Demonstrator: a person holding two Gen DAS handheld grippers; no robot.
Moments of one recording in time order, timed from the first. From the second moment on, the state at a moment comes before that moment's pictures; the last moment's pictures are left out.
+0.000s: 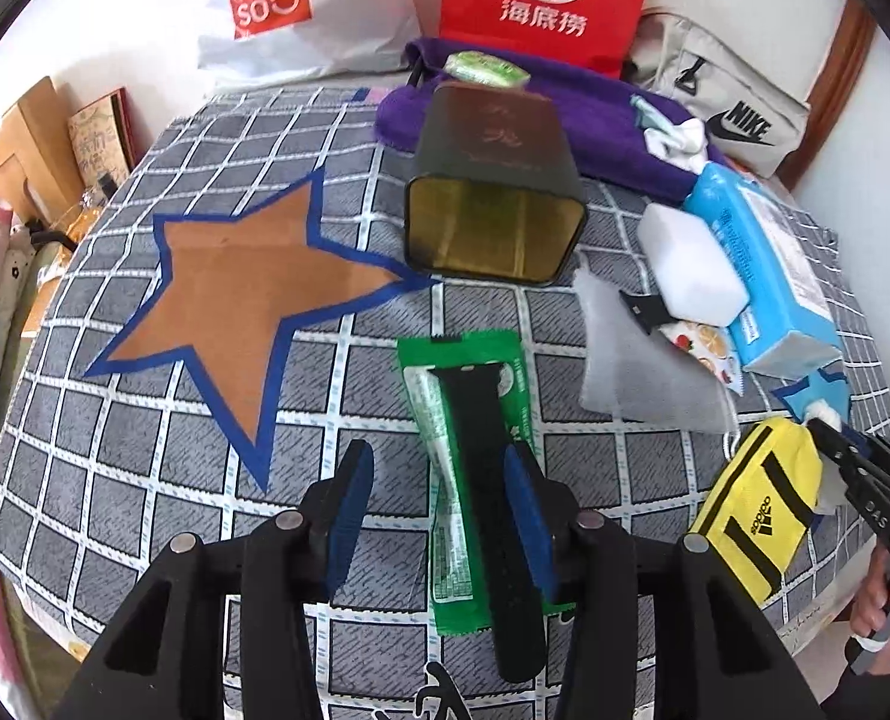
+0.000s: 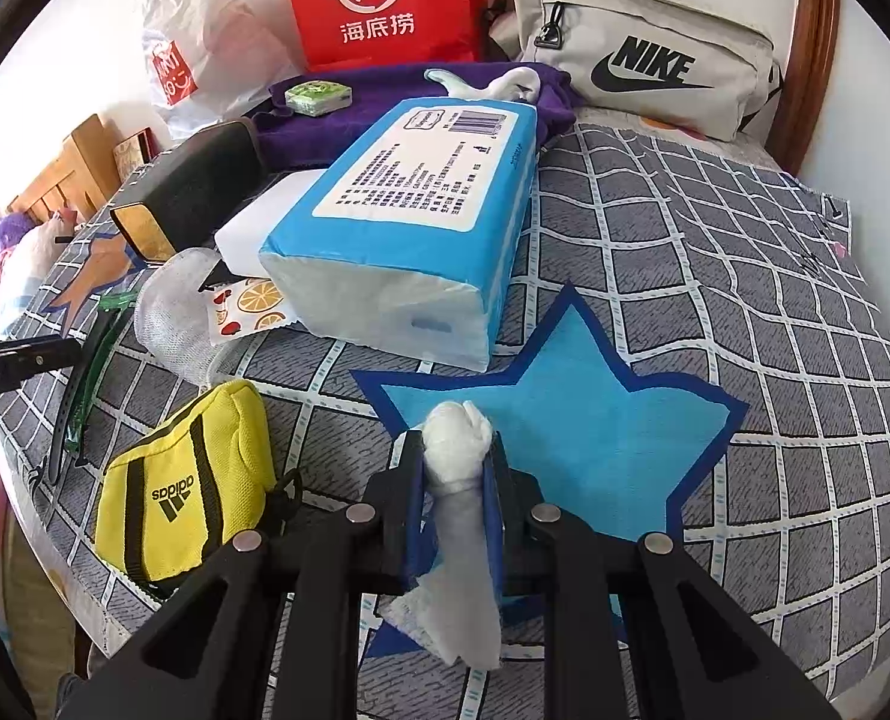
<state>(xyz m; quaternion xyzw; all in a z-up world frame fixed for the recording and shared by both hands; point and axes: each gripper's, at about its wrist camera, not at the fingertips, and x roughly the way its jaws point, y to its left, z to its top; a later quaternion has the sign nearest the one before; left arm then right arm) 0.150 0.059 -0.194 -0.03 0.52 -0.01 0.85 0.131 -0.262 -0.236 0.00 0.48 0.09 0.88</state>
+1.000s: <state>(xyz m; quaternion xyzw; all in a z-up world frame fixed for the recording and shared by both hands) 0.170 0.045 -0.205 0.00 0.52 -0.02 0.85 0.135 -0.263 -0.235 -0.01 0.47 0.11 0.88</state>
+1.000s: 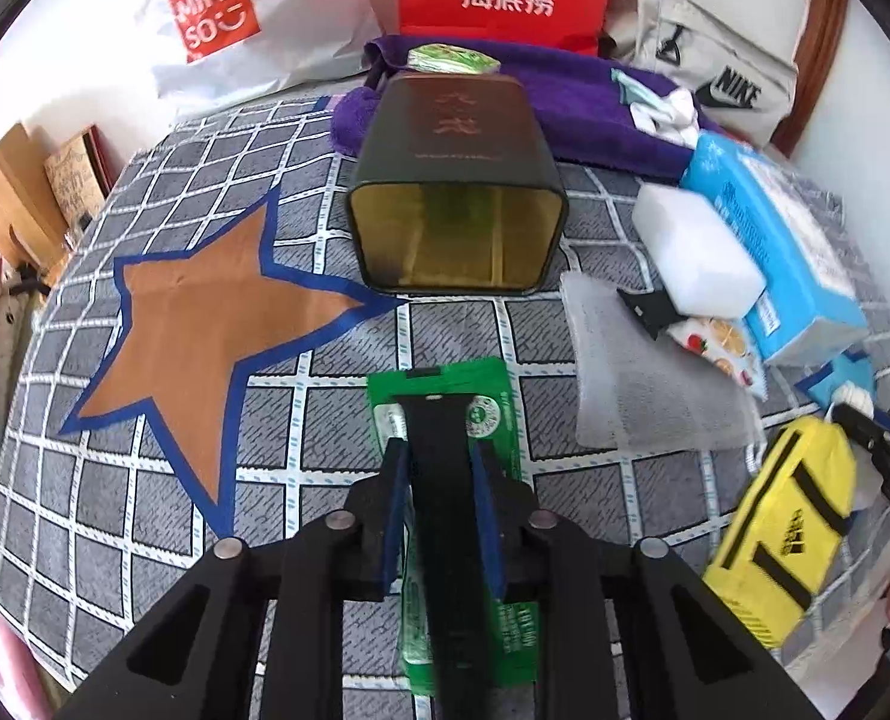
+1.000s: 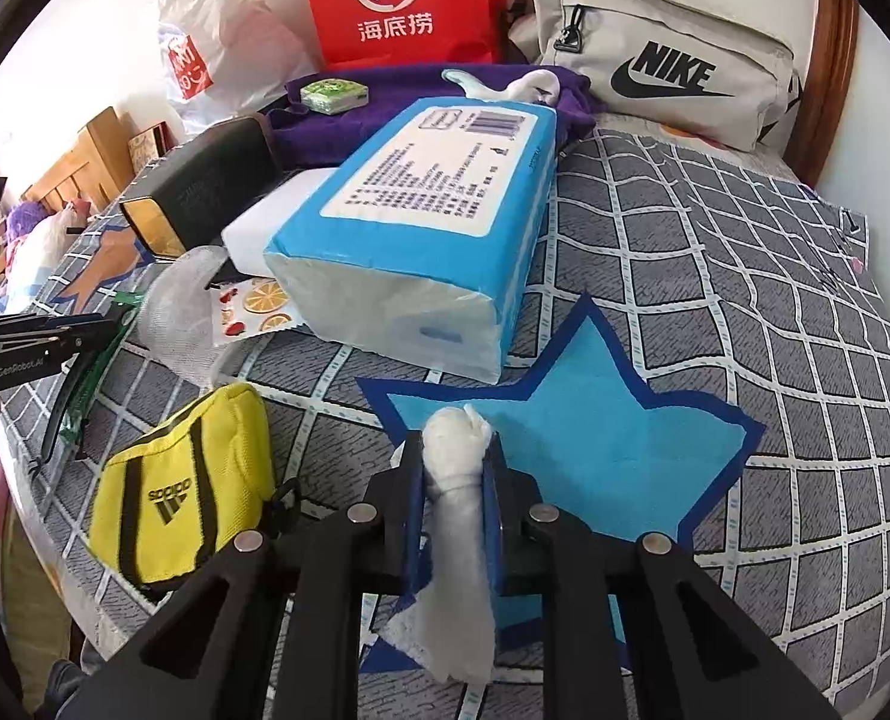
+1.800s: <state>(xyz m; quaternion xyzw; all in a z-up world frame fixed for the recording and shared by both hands) 0.171 0.061 -0.127 -0.05 0.47 -0.04 0.88 0.144 -0.247 -0.129 0.00 0.39 0.15 0.91</state>
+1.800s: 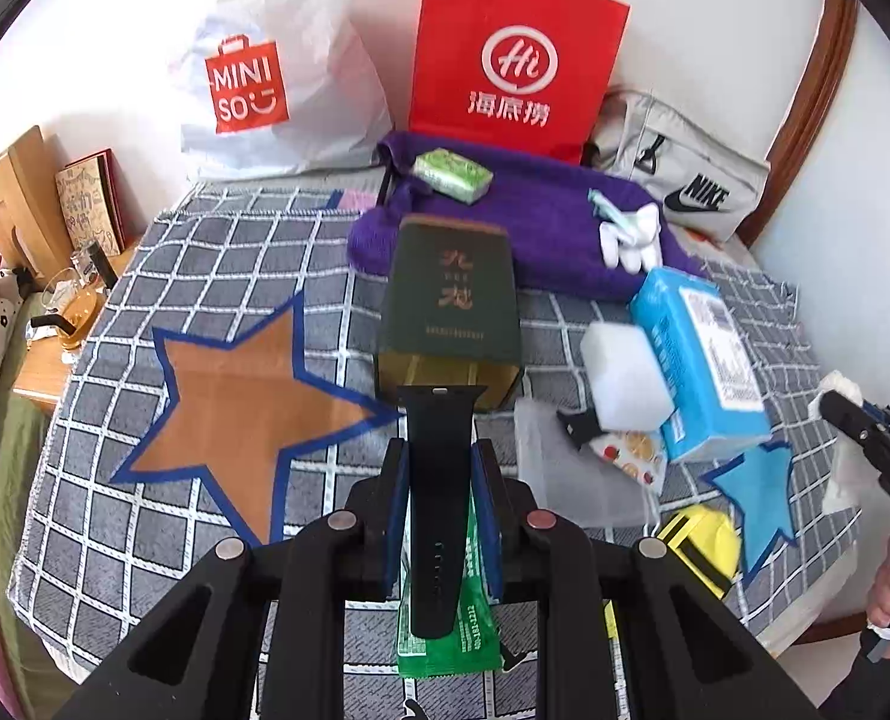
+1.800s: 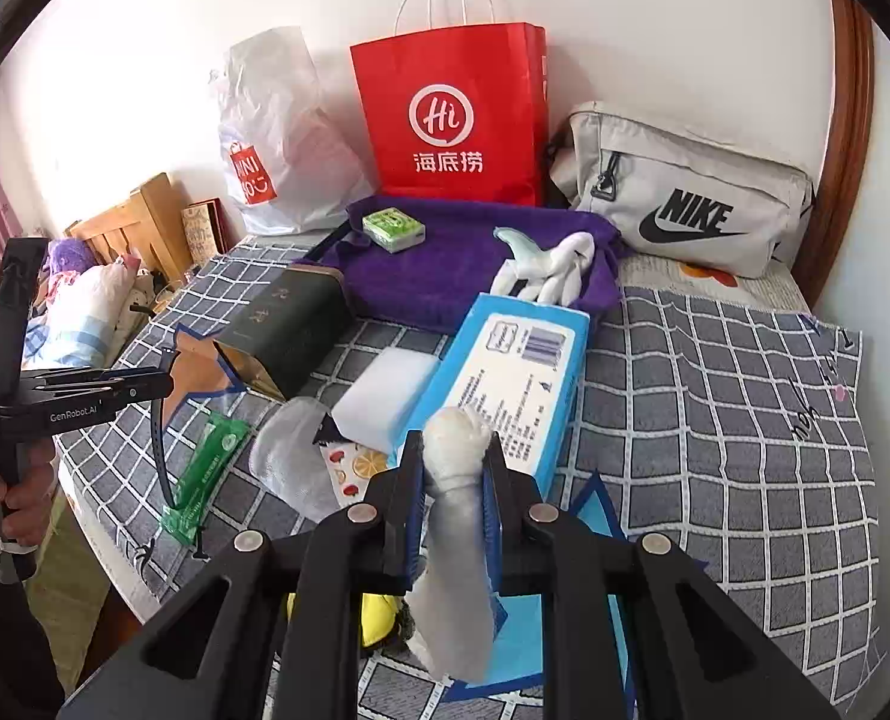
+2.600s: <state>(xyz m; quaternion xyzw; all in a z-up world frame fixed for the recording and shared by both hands) 0.218 0.062 -0.058 -0.06 0.42 -0.06 0.90 0.196 -0.248 -0.089 0.00 0.37 0.15 0.92</state>
